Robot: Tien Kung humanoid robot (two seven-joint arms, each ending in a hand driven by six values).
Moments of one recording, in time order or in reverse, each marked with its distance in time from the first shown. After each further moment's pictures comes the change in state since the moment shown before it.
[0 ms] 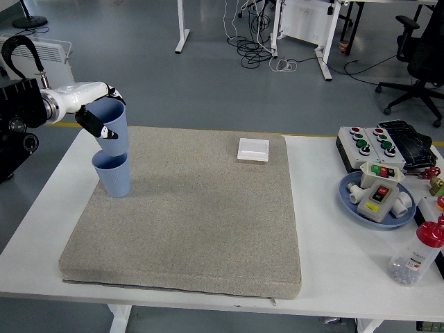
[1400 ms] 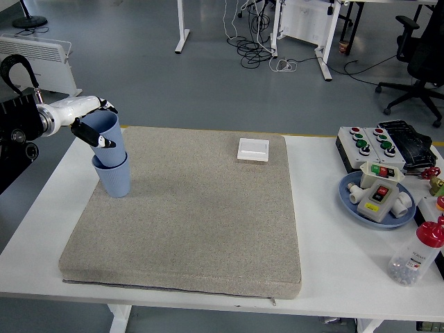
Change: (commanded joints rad) left arm 0.008 -0.043 0.036 0.175 -0.034 0.054 -0.089; right arm 0.003 0.000 -0.005 0.000 -0.001 0.000 0.003
